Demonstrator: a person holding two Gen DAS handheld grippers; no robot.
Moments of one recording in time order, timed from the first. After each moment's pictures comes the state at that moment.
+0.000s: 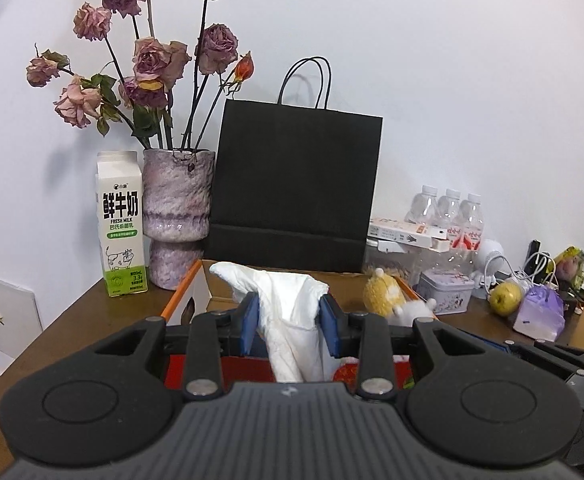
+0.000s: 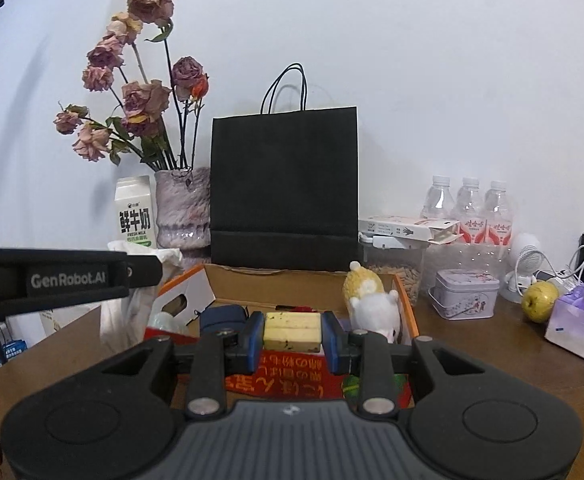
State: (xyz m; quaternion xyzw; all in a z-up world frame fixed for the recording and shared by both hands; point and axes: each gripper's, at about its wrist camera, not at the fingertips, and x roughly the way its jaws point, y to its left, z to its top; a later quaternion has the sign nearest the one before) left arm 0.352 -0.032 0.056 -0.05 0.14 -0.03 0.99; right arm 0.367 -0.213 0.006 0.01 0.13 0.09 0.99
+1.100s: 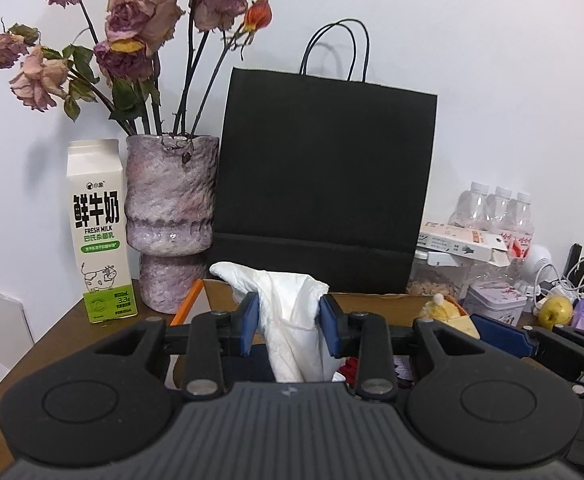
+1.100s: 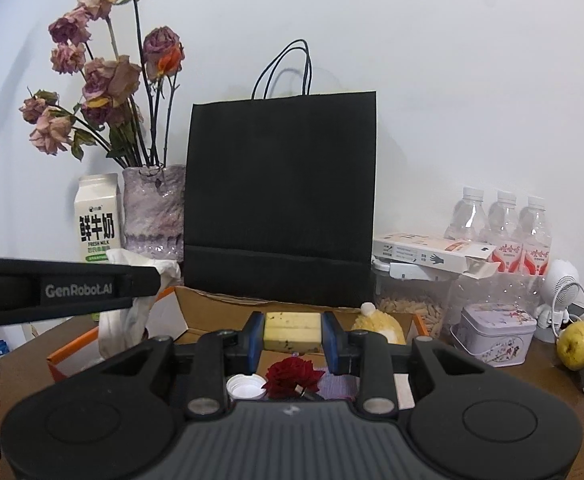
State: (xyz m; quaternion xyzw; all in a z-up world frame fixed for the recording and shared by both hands) left arm 0.468 -0.019 0.043 -0.04 0.15 -0.01 0.99; right arm 0.481 -0.200 0.001 -0.02 0.12 0.09 0.99
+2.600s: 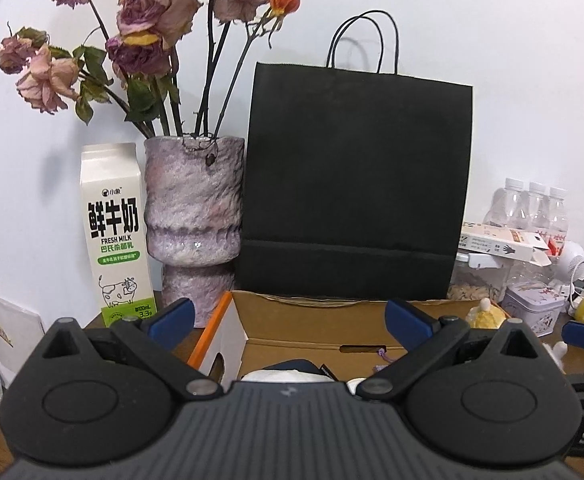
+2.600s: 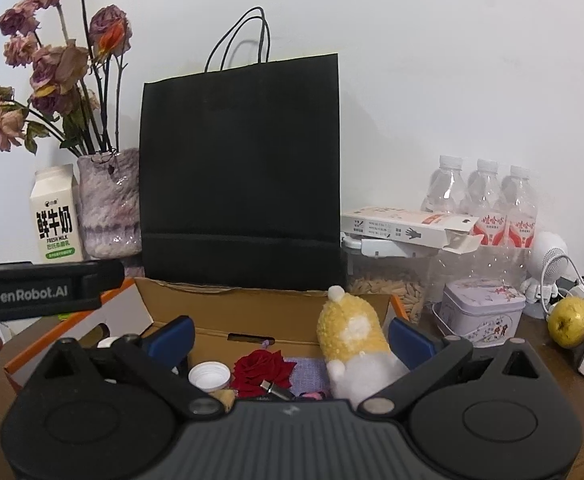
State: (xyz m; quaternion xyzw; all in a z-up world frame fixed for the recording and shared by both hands) left arm 0.489 -0.006 0.037 -0.02 0.14 0.02 0.99; right arm 0.505 -0.217 -0.006 0.01 0.16 0.06 0.98
